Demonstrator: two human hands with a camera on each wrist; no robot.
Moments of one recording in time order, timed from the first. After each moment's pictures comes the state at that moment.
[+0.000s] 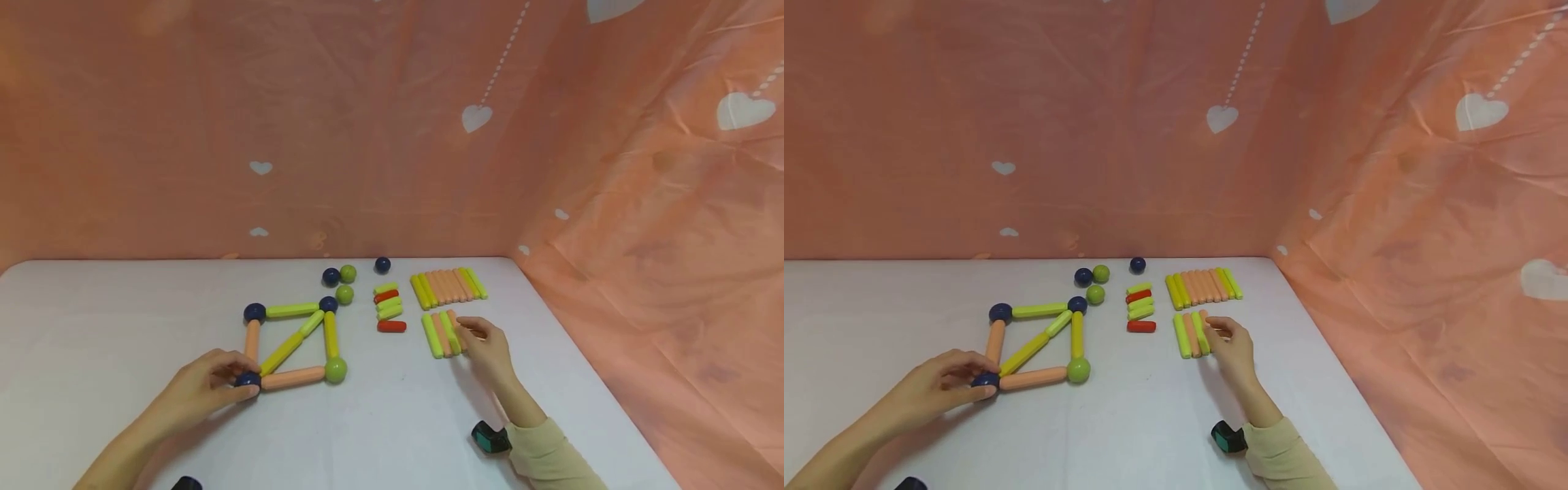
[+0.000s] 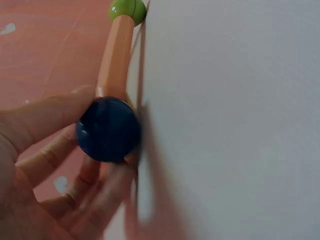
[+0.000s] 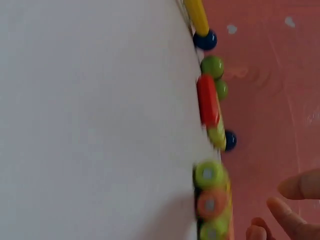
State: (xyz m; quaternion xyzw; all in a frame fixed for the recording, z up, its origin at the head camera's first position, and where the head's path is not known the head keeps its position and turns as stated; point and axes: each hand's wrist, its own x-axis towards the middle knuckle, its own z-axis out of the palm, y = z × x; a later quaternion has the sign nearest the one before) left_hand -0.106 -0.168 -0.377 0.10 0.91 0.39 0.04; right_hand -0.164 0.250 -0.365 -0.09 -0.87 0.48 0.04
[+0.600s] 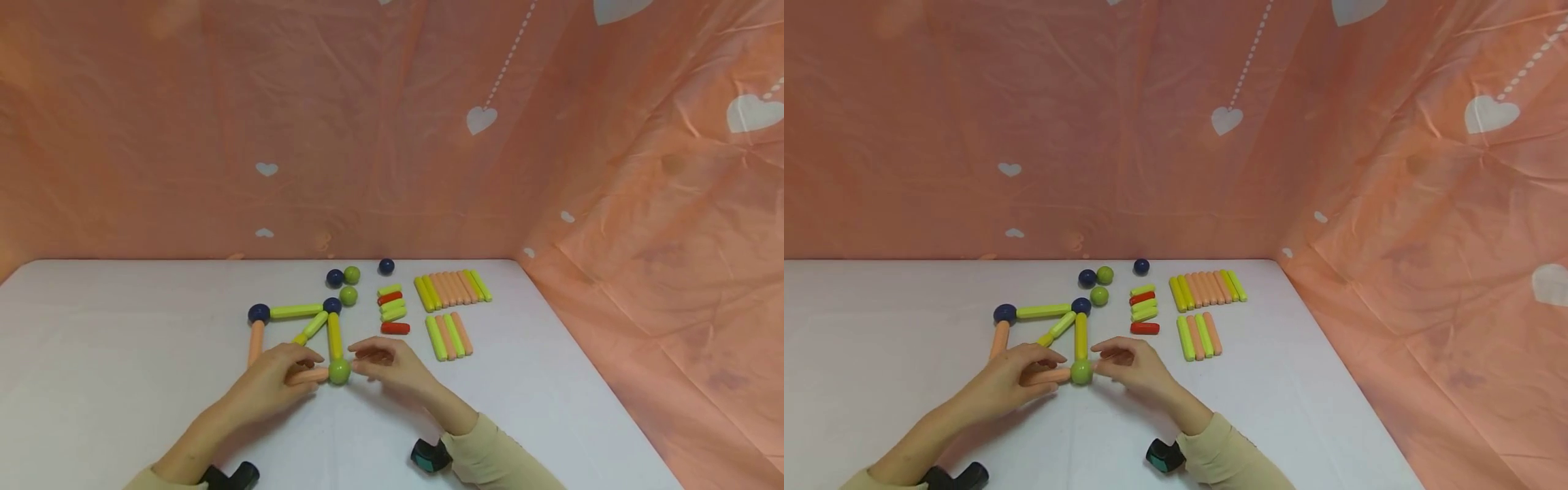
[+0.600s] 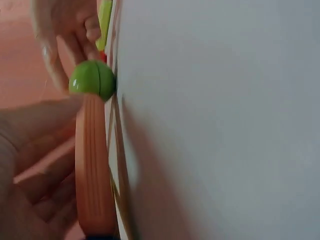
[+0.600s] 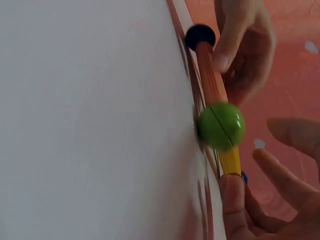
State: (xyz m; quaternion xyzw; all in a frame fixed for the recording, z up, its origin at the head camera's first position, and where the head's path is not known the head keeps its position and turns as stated) left_hand -0.119 -0.099 -0.364 0.19 0.91 0.36 0.01; right_hand -0.153 0.142 -0.371 0.20 -0.81 0.53 -0.17
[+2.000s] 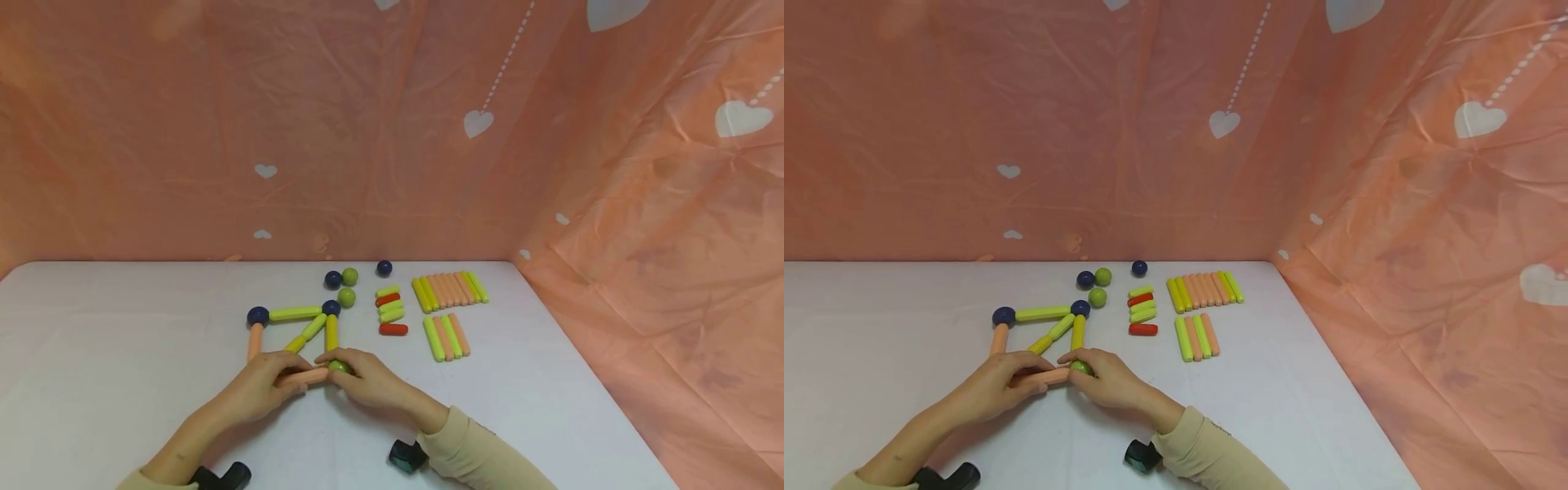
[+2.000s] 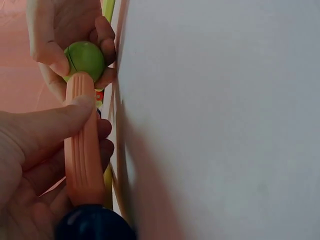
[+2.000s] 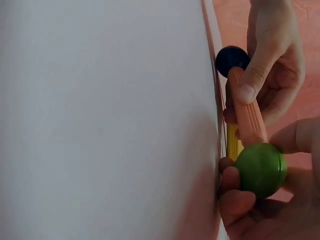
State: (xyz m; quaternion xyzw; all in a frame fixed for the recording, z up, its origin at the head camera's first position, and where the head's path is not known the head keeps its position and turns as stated) left_hand -0.122 -0.112 -0.368 0.25 0.89 0.38 0.03; right_hand -0.150 0.104 -0.373 0.28 -0.86 0.38 -0.19
